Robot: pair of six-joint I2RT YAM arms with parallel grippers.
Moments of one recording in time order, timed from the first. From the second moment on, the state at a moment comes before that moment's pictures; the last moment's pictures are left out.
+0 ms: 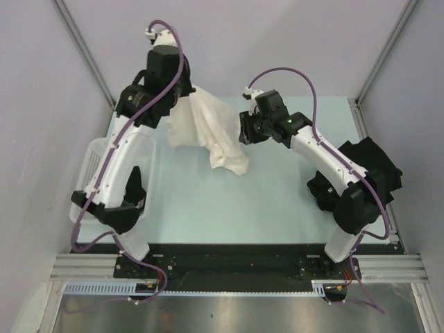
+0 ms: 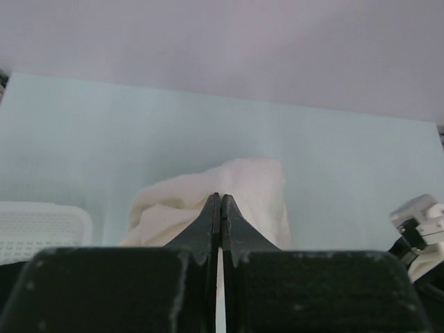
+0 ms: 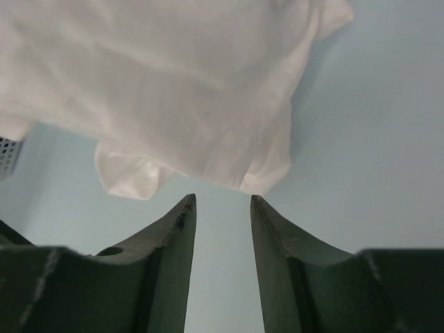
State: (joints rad) left arm -0.53 1.75 2.28 -0.93 -0.44 -0.36; right arm 0.55 1.72 1.64 -0.62 -0.11 0.21
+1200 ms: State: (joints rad) left arm -0.65 1.84 2.43 -0.93 -0.27 -0.35; right arm 0.73 1.62 1.45 -0.56 -0.13 0.36
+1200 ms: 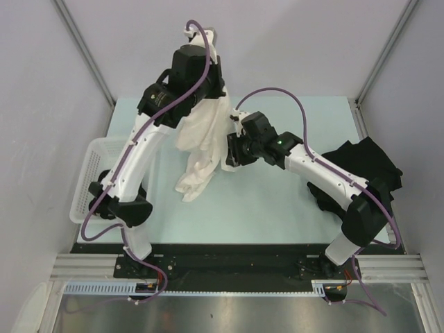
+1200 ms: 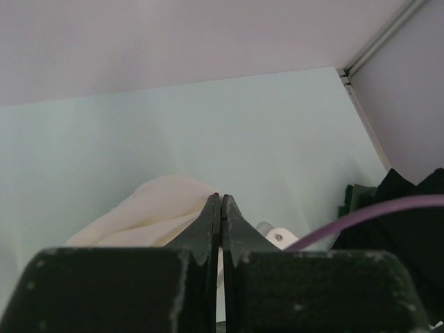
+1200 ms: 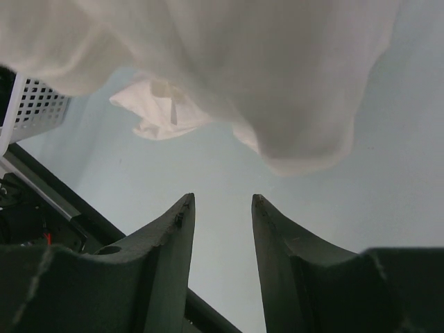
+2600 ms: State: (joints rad) left arm -0.47 1.80 2.20 -0.77 -0.54 -0.25; right arm 0.71 1.73 1.38 -0.60 -0.07 0.39
